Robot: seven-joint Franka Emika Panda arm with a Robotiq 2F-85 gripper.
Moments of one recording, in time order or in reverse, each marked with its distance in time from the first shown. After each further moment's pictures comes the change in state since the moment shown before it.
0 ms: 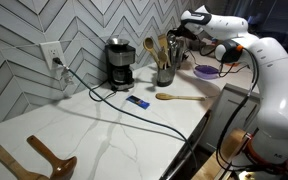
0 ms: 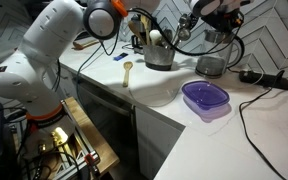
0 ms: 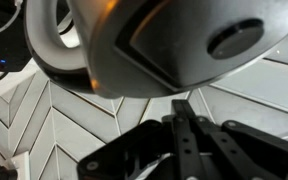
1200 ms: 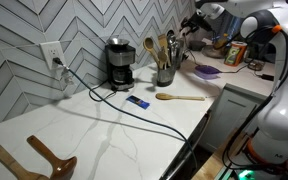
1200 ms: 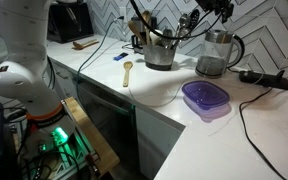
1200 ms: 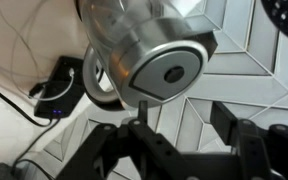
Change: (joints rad) arm 0.040 -0.435 -0.086 -0.462 -0.038 -0.182 0.178
